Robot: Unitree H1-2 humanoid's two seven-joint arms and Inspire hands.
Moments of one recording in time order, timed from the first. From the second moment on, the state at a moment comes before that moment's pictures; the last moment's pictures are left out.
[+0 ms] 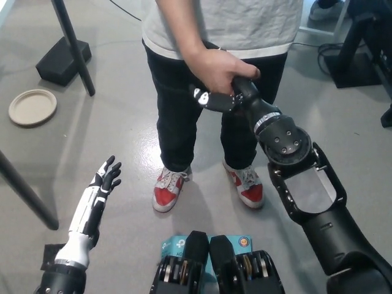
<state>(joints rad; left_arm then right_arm) -0.19 0.15 0.02 0.30 -0.03 -0.24 -0.08 -0.85 0.00 0.16 0.58 -0.19 0.03 0.04</state>
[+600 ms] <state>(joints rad) -0.19 0.15 0.02 0.30 -0.03 -0.24 -0.08 -0.72 0.00 0.17 0.11 -0.20 0.14 0.08</state>
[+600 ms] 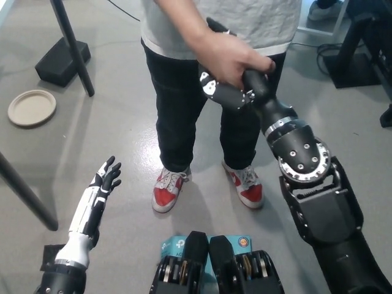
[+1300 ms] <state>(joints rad) -0.21 0.16 0.02 0.32 -0.03 -0.24 -0.08 -0.75 -0.06 0.18 0.10 -0.20 0.32 0.17</state>
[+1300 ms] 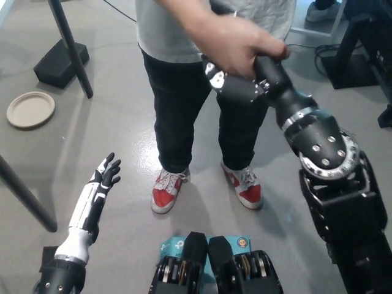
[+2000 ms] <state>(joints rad) -0.22 0.16 0.02 0.32 -0.03 -0.24 -0.08 -0.85 -0.08 0.20 0.42 -0.21 0.18 0.15</state>
